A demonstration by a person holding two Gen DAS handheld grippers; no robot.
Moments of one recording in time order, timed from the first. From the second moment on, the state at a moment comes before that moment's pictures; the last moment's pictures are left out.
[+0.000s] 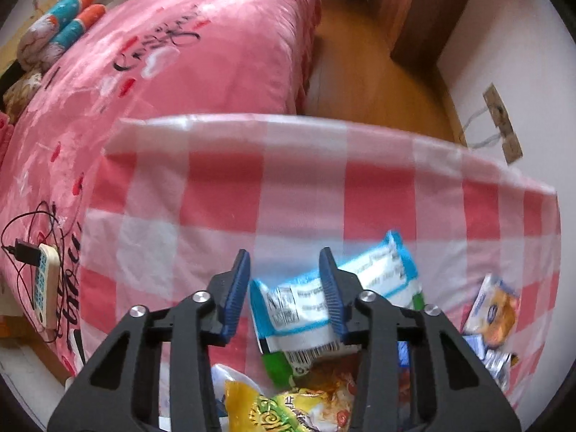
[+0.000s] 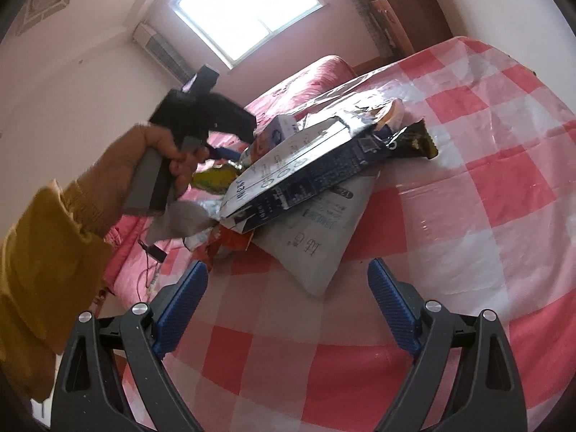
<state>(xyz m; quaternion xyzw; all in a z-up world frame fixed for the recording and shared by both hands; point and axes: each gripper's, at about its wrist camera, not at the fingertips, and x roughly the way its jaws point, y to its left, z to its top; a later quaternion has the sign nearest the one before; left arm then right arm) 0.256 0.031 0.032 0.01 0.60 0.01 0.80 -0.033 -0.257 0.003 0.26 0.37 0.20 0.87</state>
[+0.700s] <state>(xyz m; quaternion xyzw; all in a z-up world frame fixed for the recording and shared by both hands) 0.132 0.015 0.037 0.05 0.60 -0.13 0.79 -0.029 -0.302 0.004 0.32 0.34 0.15 0.87</state>
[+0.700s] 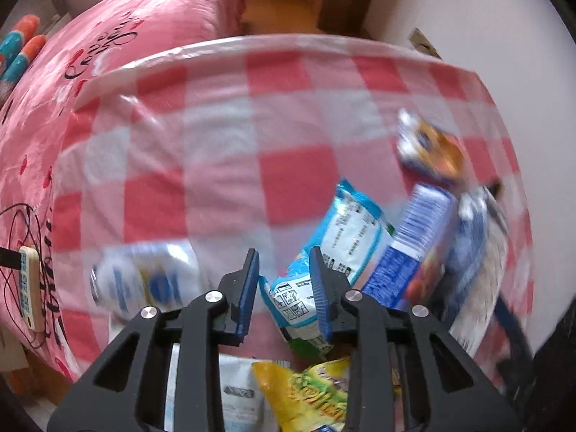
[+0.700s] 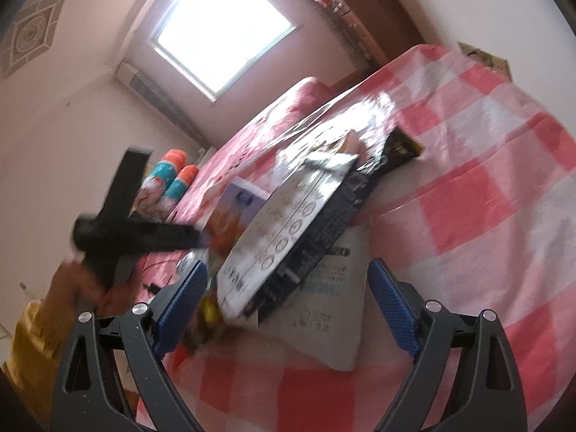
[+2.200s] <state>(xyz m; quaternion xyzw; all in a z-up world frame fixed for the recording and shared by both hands) 0.177 -0.130 0.026 0.13 0.52 -0.21 0.81 -0.047 -0.342 0.020 0.29 0.31 0.09 0.90</state>
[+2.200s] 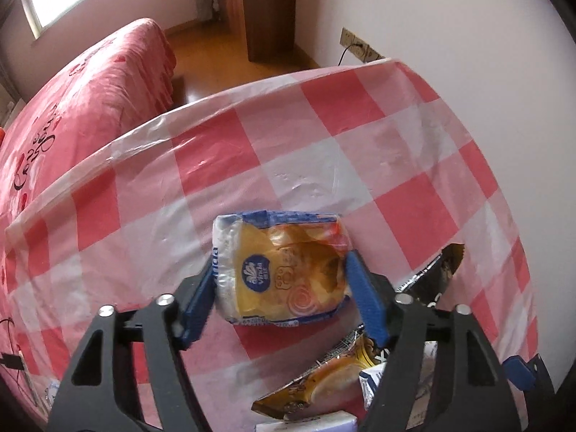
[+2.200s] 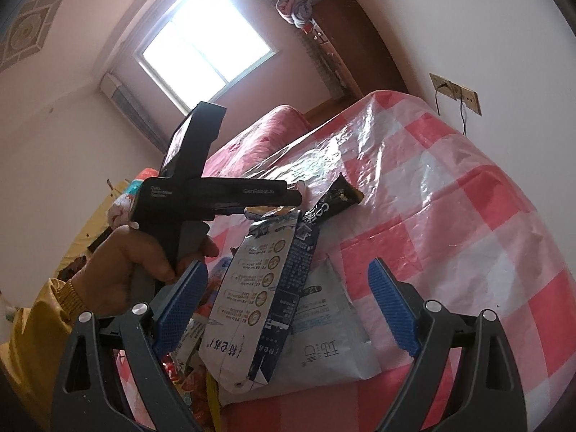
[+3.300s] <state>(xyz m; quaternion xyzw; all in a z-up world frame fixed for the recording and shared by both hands) 0.028 0.038 0.067 -0.05 0.49 -0.15 0.86 -0.017 -0.285 0.013 0.16 0.36 0.12 0.91</state>
